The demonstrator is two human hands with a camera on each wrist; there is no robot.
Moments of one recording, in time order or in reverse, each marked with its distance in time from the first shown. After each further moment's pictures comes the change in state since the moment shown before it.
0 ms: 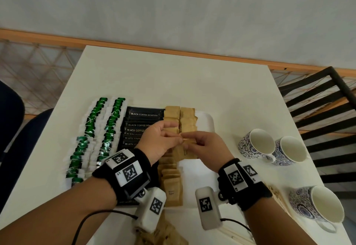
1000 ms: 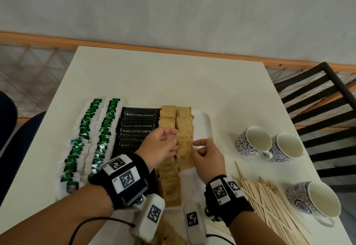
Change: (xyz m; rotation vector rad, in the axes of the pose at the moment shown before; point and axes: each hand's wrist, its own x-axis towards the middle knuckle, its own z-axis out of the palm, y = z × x) left_hand -0.003 -0.008 0.009 0.058 -0.020 -0.079; right_hand -0.015 0.044 0.027 0.037 0.371 0.158
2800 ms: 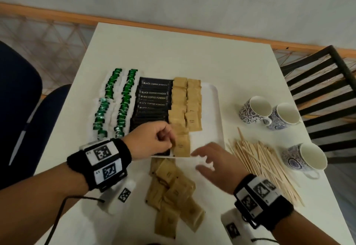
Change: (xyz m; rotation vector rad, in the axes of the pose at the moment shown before) left_hand -0.097 -0.024 -0.053 0.621 -0.220 0.183; right_hand -0.114 -0.003 -0.049 -0.629 -0.503 -0.454
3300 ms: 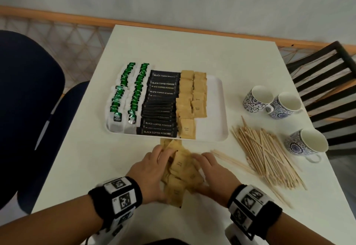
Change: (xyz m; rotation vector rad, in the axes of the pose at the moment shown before) left_hand -0.091 -0.051 0.089 0.723 -0.058 -0.063; right_hand -0.051 -0.018 0.057 -0.008 -0.170 0.006
